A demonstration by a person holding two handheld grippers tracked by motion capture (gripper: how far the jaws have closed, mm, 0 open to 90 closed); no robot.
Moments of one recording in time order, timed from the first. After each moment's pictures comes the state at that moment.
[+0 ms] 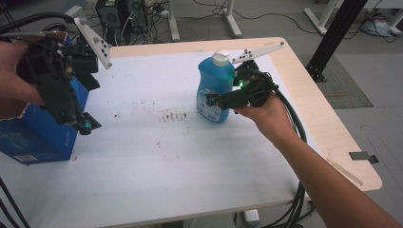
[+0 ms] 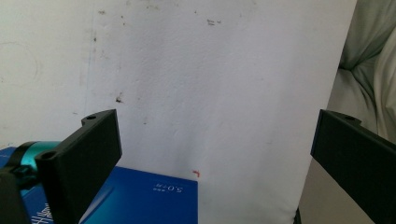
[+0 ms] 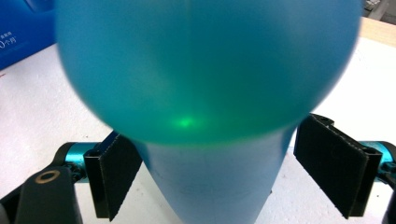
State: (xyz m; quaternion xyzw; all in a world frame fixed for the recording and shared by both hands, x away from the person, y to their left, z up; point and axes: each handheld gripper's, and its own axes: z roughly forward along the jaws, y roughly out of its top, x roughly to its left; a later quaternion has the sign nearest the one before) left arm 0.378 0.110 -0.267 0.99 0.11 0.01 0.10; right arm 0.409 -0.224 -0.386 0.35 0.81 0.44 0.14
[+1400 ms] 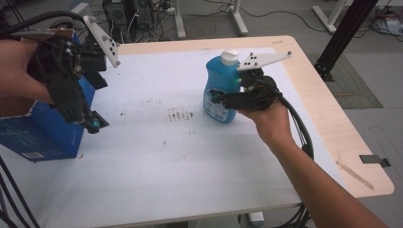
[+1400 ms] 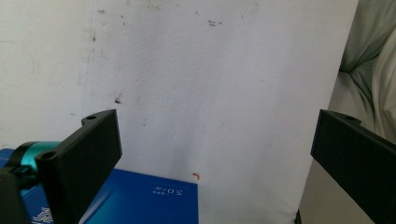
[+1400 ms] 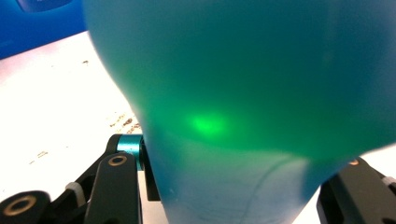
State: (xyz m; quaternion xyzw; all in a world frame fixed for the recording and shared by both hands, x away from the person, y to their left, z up) left arm 0.382 0.112 -0.269 0.99 0.12 0.00 0.11; right arm 0.405 -0.215 -0.397 0.32 0.80 0.46 0.20
